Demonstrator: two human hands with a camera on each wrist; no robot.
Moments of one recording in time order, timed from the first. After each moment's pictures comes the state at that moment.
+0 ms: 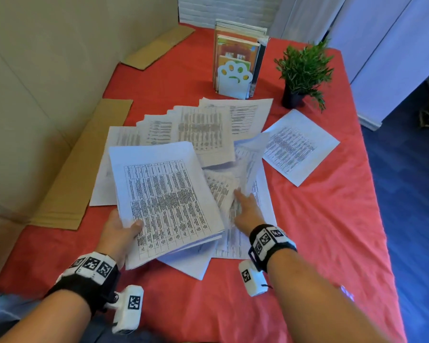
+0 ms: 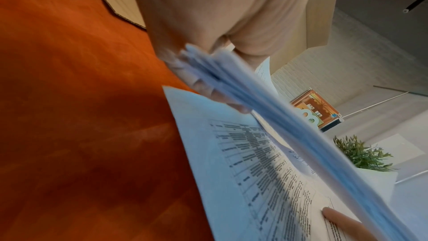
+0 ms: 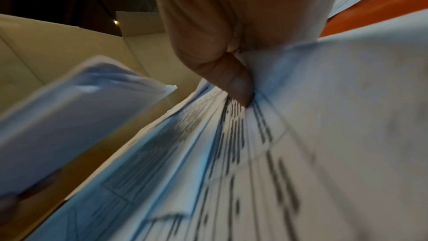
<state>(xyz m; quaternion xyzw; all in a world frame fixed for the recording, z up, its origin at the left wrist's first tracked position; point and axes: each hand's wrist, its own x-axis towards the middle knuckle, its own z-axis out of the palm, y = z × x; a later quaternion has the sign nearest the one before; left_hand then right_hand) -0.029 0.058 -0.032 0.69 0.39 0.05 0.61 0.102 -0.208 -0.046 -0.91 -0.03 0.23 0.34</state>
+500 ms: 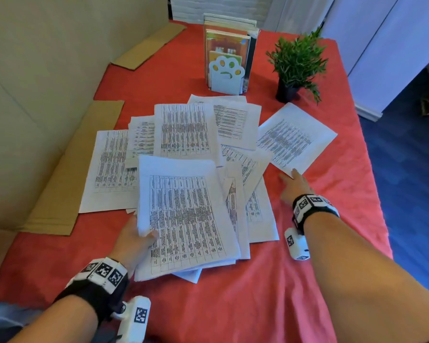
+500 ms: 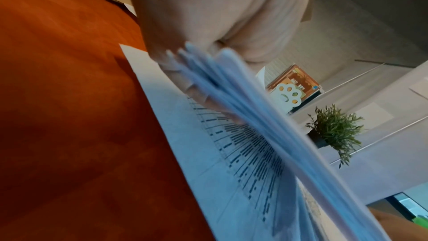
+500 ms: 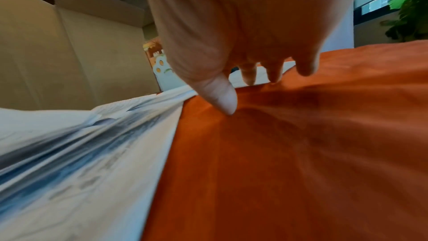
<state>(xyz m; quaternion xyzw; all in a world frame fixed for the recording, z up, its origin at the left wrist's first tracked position) -0.024 0.031 -0.050 0.73 0.34 -0.06 0.59 0.195 -0.313 -0.044 -0.98 0.02 0.20 0.08</state>
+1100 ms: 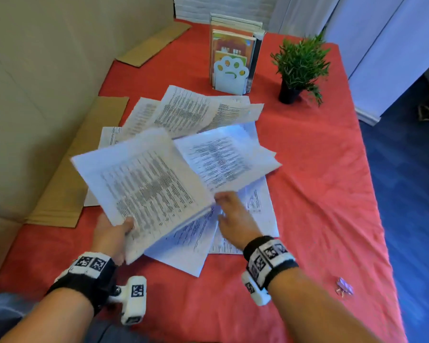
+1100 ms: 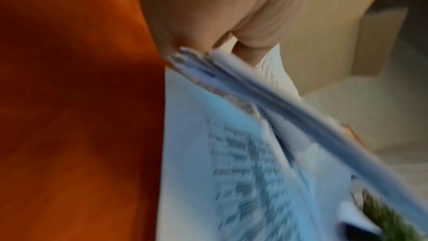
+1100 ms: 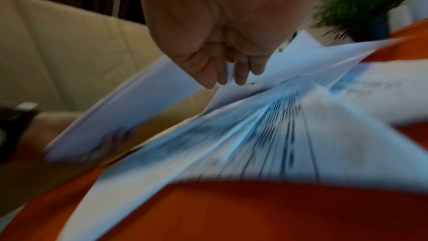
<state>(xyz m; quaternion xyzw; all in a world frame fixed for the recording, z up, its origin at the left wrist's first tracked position) -0.035 0.077 -0.058 0.65 0.44 0.06 0.62 0.064 -0.198 -0.038 -0.89 -0.23 0.09 0.39</state>
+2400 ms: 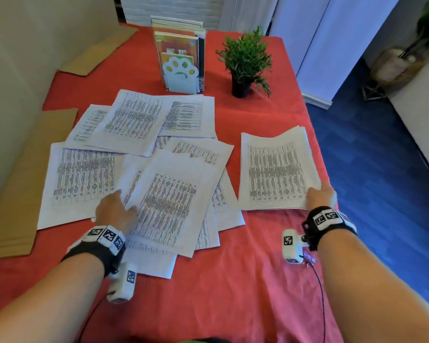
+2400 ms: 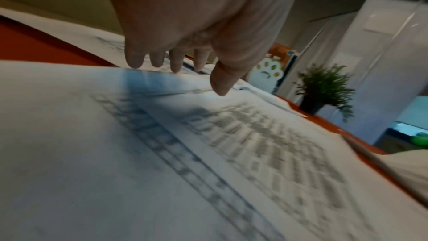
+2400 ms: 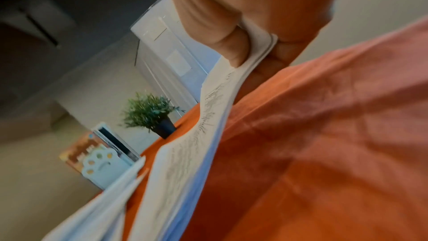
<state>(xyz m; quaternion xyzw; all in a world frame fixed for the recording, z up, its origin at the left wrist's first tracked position) 0.045 0.011 -0.032 0.91 0.30 -0.08 0.27 0.123 -0.433 -0.013 -0.84 0.34 -0.06 0.42</state>
